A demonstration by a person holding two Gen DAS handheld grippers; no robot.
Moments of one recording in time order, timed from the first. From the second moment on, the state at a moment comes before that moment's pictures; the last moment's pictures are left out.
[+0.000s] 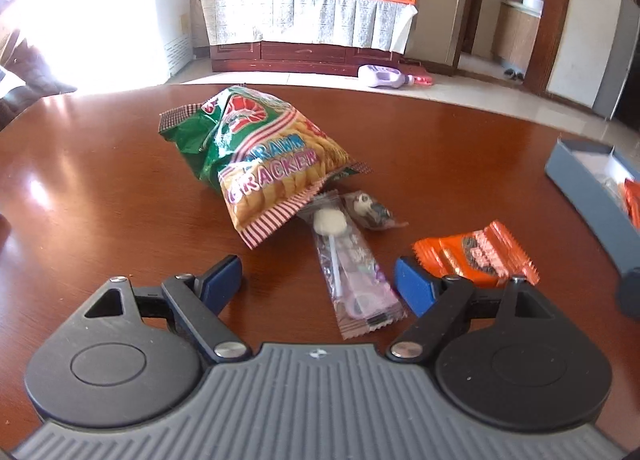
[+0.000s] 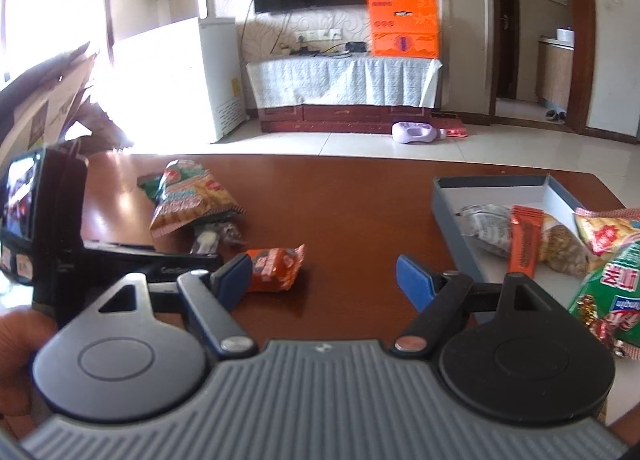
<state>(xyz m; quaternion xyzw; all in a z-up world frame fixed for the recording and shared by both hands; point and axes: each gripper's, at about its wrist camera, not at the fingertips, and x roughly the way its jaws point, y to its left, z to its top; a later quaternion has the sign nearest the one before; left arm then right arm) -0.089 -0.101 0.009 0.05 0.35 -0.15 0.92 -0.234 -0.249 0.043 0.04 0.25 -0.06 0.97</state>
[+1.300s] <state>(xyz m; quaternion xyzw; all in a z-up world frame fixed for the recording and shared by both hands) -0.086 -0.072 0.003 0.11 0.33 -0.27 0.90 -0.141 -0.226 0.003 0.06 0.32 -0.04 0.94</state>
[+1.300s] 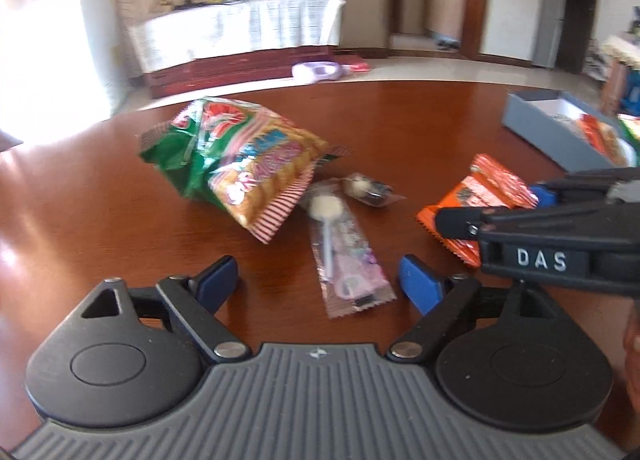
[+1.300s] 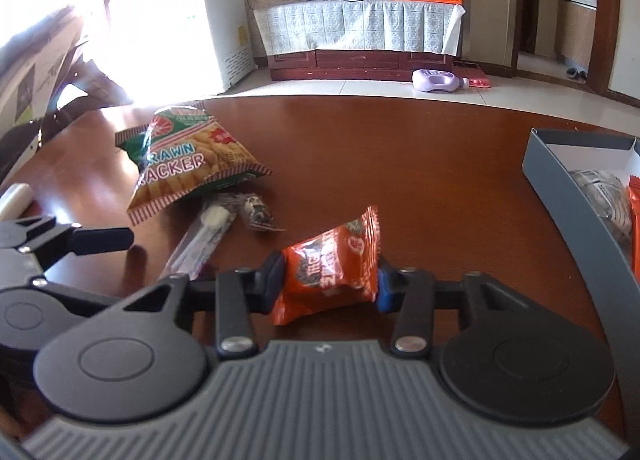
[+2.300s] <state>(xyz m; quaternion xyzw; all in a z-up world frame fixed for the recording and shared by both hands) -0.111 -0.113 0.004 0.13 0.31 -0.29 0.90 -0.191 -0.246 0.015 0.03 0.34 0.01 0.94</state>
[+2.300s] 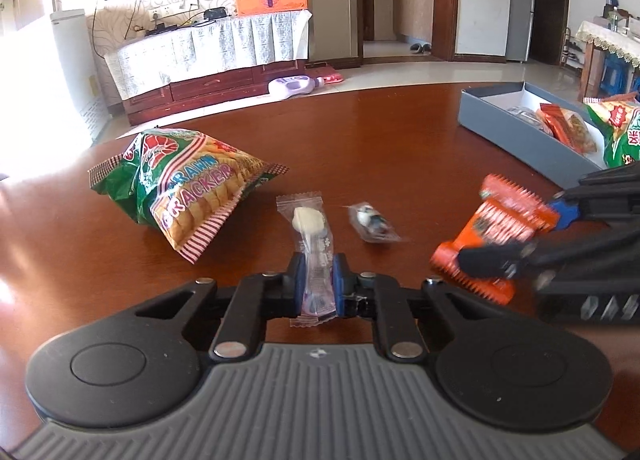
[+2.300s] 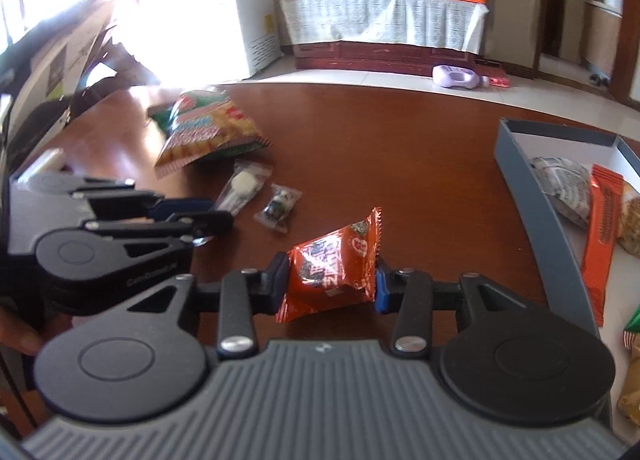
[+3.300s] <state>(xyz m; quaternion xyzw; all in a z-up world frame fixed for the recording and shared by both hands) -0.127 -0.096 0.001 0.10 0.33 -0.24 0.91 -0.202 -0.243 0.011 0.01 0.35 0.01 0.94</state>
